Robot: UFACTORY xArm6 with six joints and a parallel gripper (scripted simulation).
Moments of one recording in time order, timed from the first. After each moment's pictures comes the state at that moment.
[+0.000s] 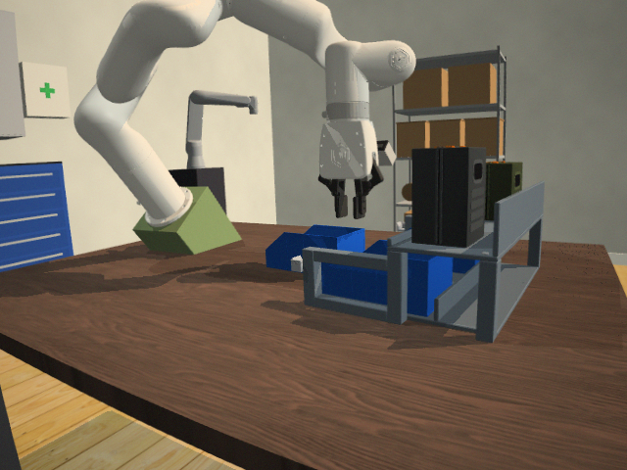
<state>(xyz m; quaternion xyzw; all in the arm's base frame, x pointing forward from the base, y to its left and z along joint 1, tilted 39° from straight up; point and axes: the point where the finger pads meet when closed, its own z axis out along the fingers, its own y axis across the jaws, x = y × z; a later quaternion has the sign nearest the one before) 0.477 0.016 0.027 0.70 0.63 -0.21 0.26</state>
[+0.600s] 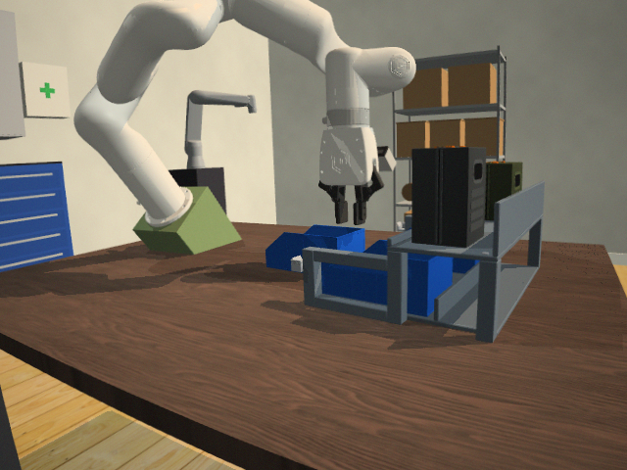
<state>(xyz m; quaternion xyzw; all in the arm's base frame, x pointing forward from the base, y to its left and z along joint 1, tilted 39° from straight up) 0.478 0.009 0.018 0.70 0.63 -0.21 0.26</state>
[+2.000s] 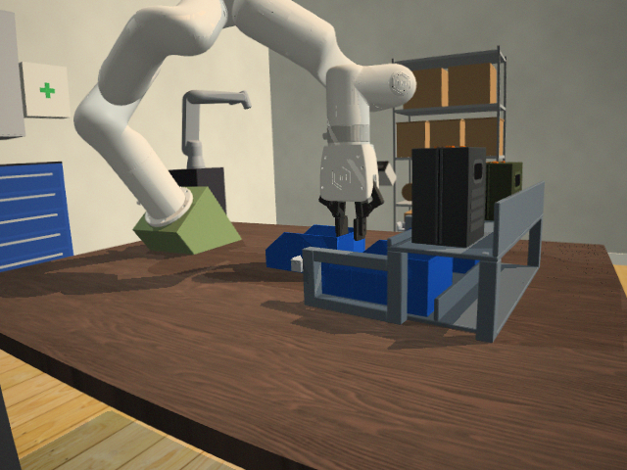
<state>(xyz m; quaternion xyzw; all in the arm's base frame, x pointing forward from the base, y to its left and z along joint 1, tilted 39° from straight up) 0.478 -0.009 -0.003 0.70 0.63 -0.21 0.26</state>
